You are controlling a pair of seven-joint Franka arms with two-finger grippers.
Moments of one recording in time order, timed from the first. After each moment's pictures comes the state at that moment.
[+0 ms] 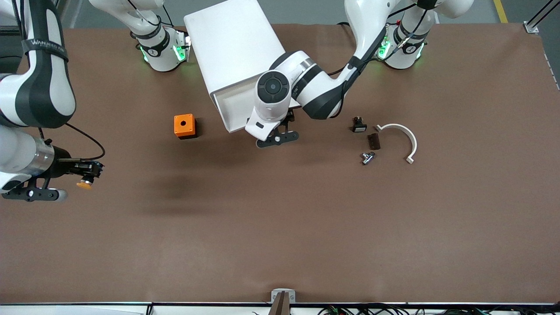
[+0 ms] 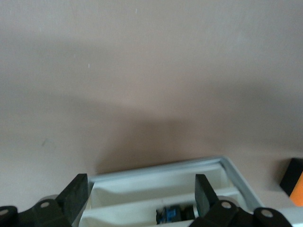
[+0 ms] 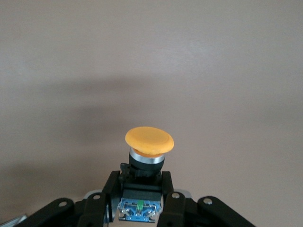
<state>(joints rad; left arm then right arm) -0.79 0.66 -0.12 -1.32 -0.17 1.86 -1.05 -0.01 0.35 -0.04 -1.52 -0.02 1.75 0.00</state>
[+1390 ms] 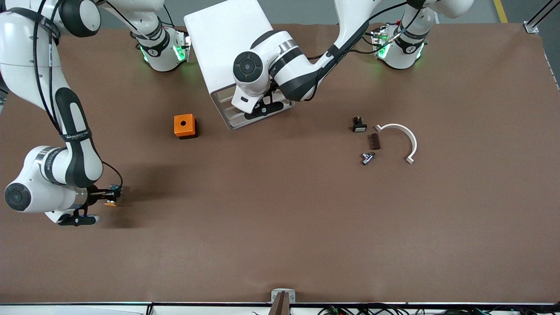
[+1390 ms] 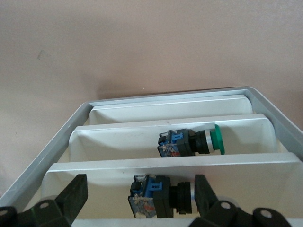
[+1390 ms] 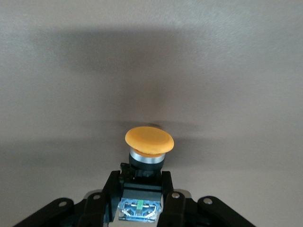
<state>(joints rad) -0.79 0.65 -0.27 -1.34 -0.19 1.77 -1.24 -0.14 0.75 -0.02 -1.52 0.02 2.03 -0.19</state>
